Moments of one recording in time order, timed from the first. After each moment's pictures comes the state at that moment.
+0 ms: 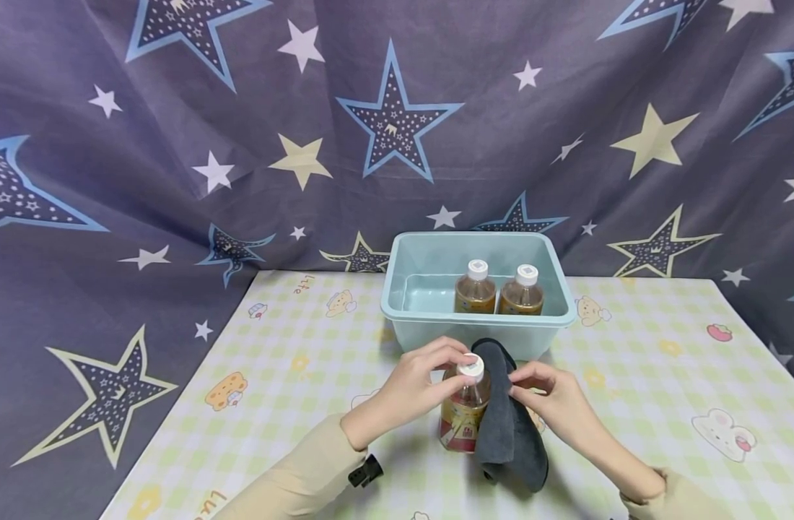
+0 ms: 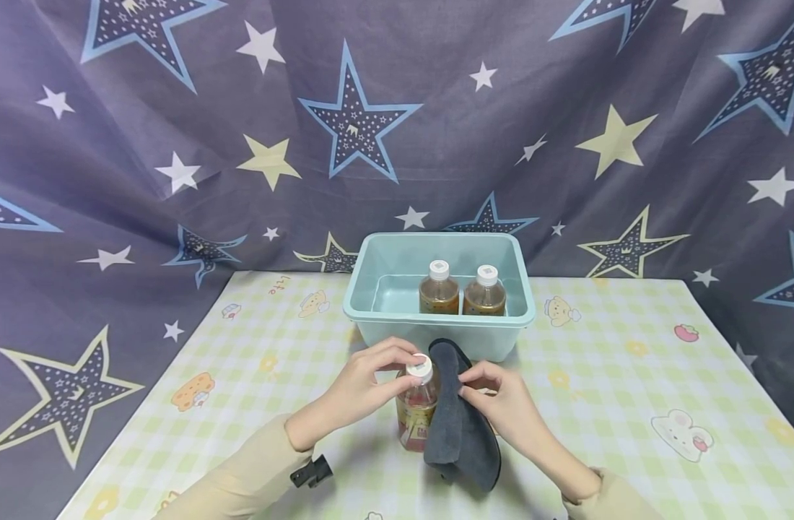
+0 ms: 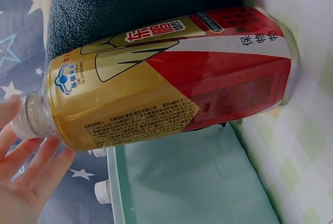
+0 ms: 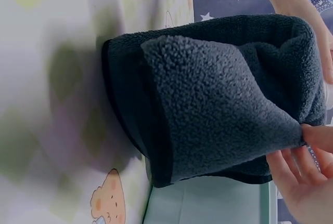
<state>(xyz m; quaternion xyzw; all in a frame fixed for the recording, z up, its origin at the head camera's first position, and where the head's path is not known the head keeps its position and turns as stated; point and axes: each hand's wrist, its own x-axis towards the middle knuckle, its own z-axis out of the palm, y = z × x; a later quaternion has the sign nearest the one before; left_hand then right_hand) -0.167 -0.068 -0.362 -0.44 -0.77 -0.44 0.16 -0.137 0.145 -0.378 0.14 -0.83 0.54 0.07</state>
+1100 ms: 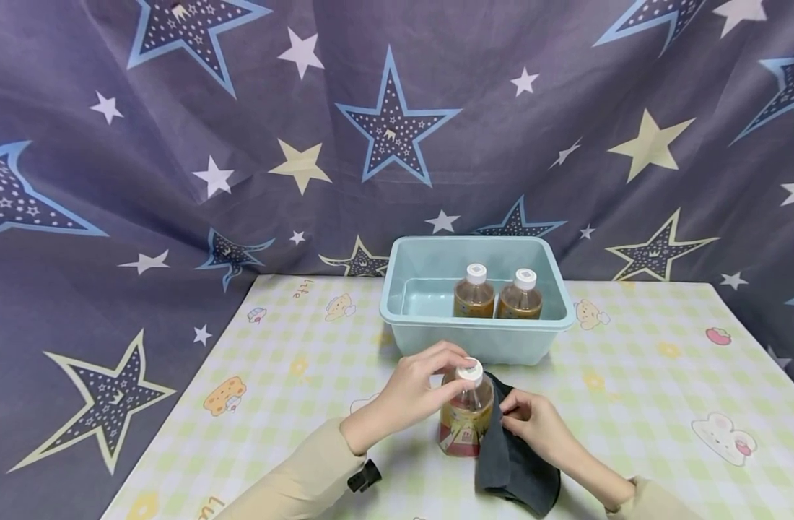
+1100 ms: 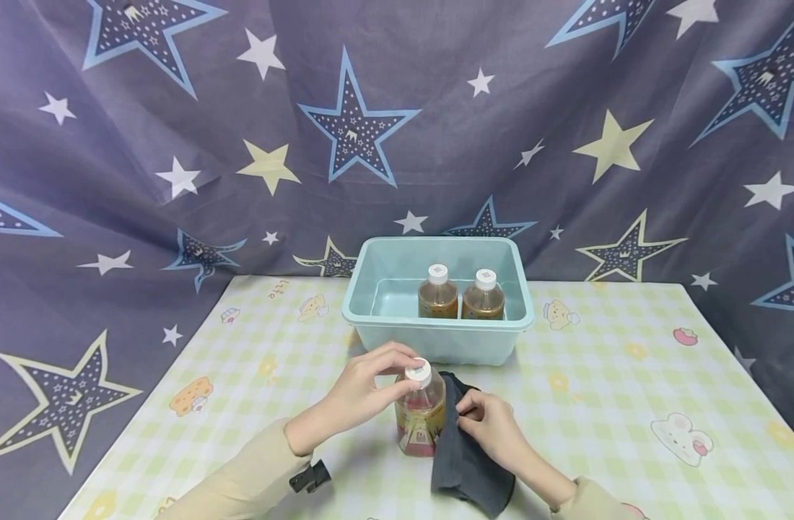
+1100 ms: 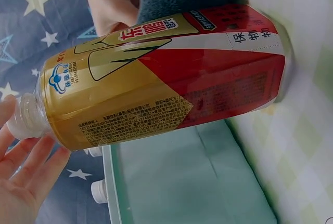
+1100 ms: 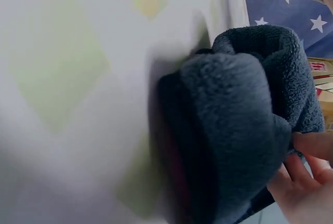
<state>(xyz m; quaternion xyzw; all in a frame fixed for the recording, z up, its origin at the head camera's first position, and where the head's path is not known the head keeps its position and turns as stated) -0.167 -0.067 -0.363 -0.43 -0.78 -0.43 0.17 -0.147 0.144 -0.433 0.18 -0.82 0.54 -0.03</state>
